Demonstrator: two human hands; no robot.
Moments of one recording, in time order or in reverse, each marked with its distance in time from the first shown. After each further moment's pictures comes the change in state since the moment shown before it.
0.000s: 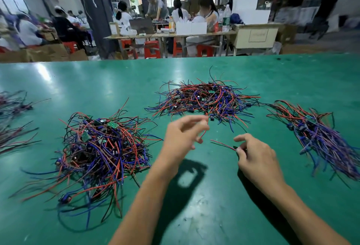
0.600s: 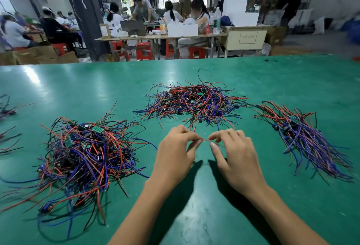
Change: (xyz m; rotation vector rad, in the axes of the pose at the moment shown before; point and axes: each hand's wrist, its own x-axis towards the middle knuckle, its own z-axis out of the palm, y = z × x) left_hand -0.007 -0.022 0.019 0.723 0.042 0.432; right_hand -0.003 -0.010 -0.003 0.014 0.213 -0.383
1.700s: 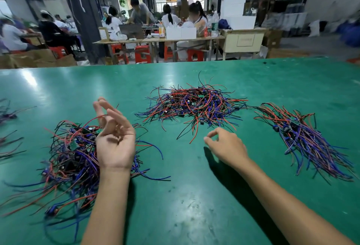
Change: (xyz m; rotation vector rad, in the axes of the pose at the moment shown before) left_hand 0.010 -0.046 -0.099 -2.708 0.558 -0.222; right_hand 0.049 0.011 0.040 0.023 -0.390 0.514
